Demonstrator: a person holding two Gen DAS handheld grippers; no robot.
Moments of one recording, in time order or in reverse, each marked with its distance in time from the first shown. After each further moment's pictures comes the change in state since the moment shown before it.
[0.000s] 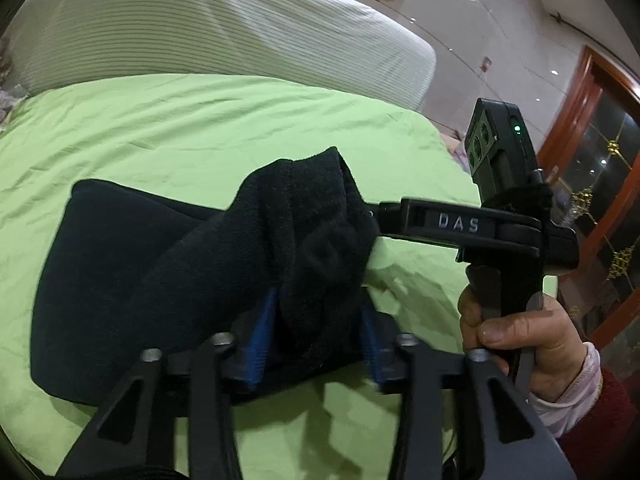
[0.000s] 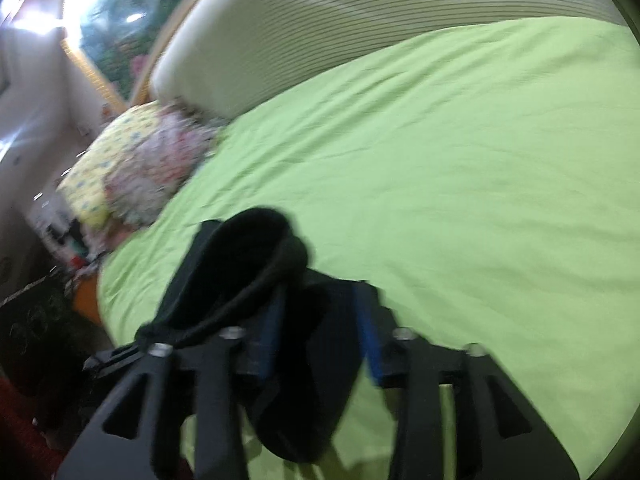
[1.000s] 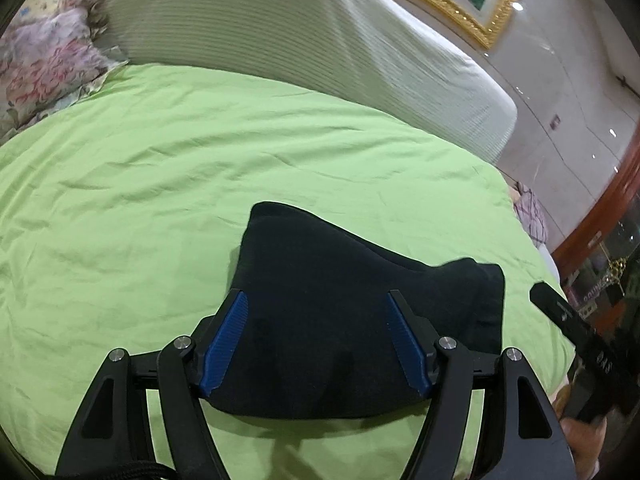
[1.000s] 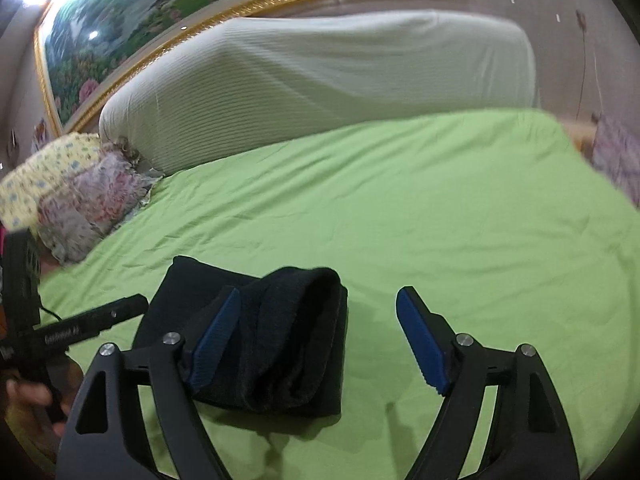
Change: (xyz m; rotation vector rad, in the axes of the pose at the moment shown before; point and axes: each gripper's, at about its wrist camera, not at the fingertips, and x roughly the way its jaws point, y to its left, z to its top) left arm -0.054 0.118 0.027 -0.214 -0.050 0.181; right arm -0.059 0.096 -0.037 -0.108 -0.284 -0.407
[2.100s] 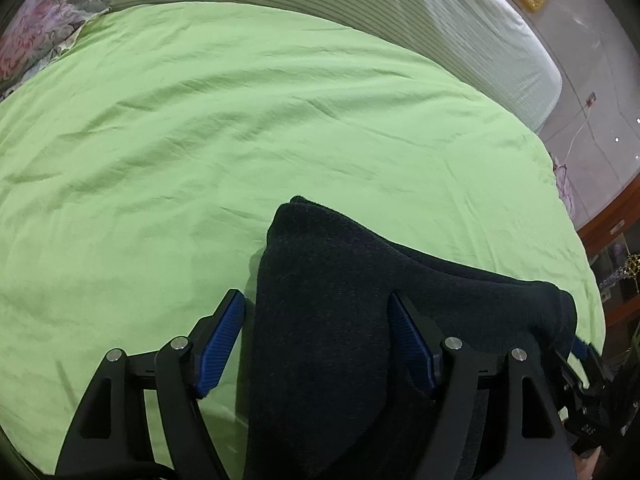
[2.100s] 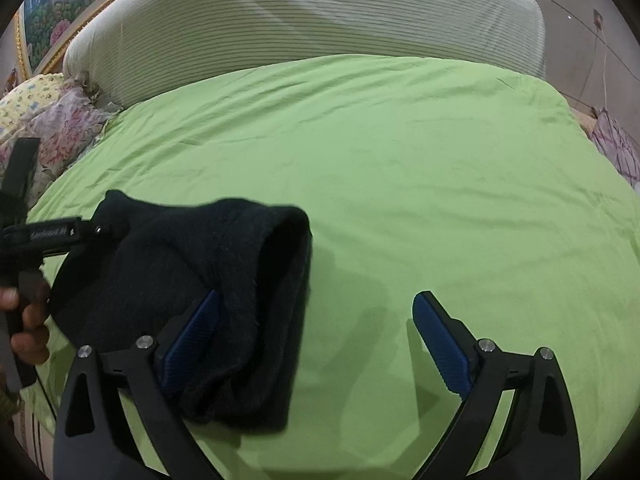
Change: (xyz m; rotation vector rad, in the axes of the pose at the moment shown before) left arm 0.097 0.034 0.024 -0.012 0.185 0.061; right arm 0.060 -0.041 -0.033 -0.016 0.200 -0.068
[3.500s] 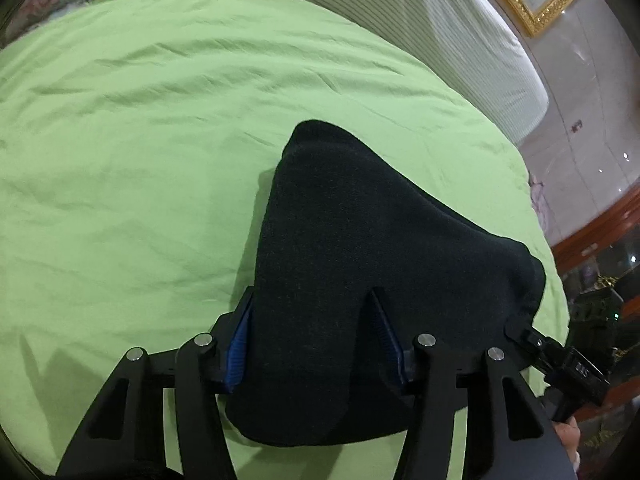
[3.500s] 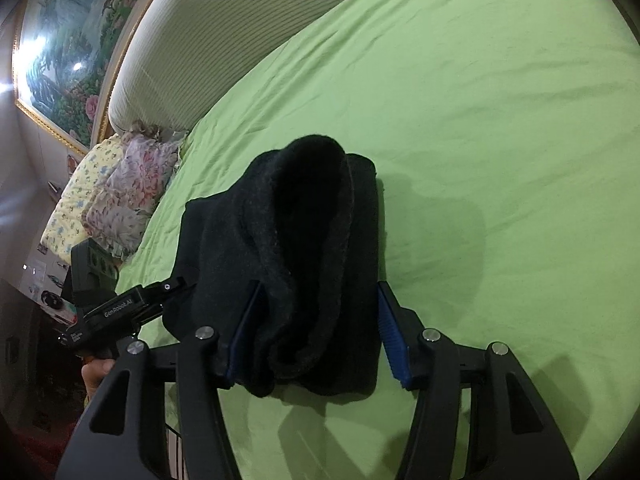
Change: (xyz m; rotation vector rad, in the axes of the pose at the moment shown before) left arm -0.024 0.015 -0.044 -0.103 0.013 -0.106; right arm 0.034 -0.001 -0.007 0.267 0.169 0.476
